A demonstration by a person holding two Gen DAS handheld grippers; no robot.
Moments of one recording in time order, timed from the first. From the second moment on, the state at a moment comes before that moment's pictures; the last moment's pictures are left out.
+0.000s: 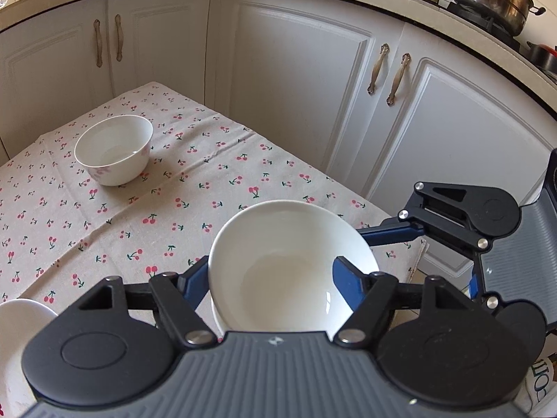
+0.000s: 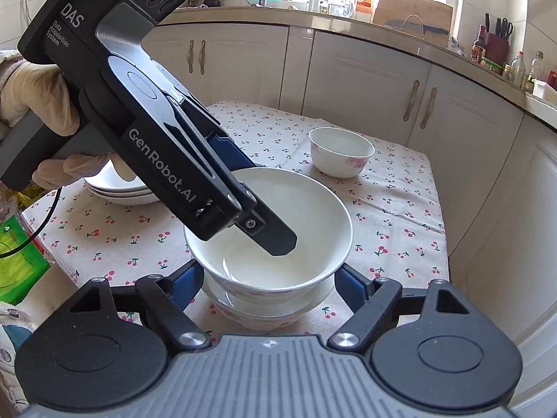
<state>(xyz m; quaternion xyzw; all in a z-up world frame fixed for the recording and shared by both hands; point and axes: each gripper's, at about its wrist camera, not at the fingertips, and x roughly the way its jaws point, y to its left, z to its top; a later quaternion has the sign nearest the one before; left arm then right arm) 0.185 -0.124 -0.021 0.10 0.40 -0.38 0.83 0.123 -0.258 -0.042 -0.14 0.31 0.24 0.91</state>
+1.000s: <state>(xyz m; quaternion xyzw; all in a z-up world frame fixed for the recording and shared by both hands) 0.190 -0.126 -0.031 0.10 0.41 -0.38 0.82 0.126 -0.260 -0.049 -0.12 0.32 0.26 0.90</state>
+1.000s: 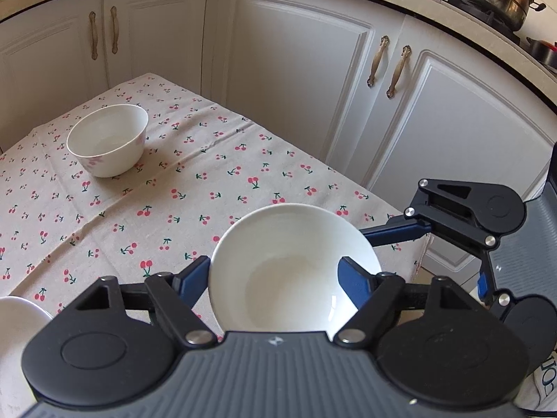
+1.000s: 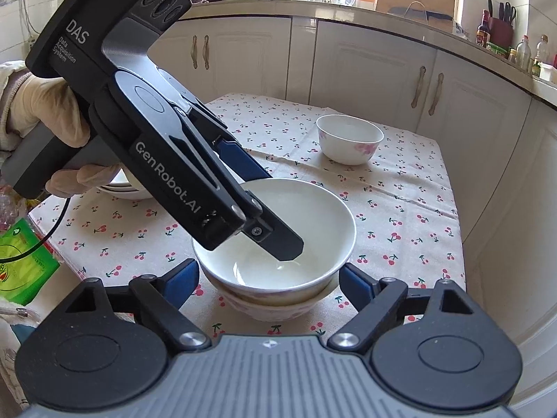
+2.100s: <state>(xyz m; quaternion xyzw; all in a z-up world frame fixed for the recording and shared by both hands) 0.299 -0.100 -0.032 0.05 0.33 -0.19 0.92 0.284 -0.309 0.011 -0.13 0.28 0.32 0.90</state>
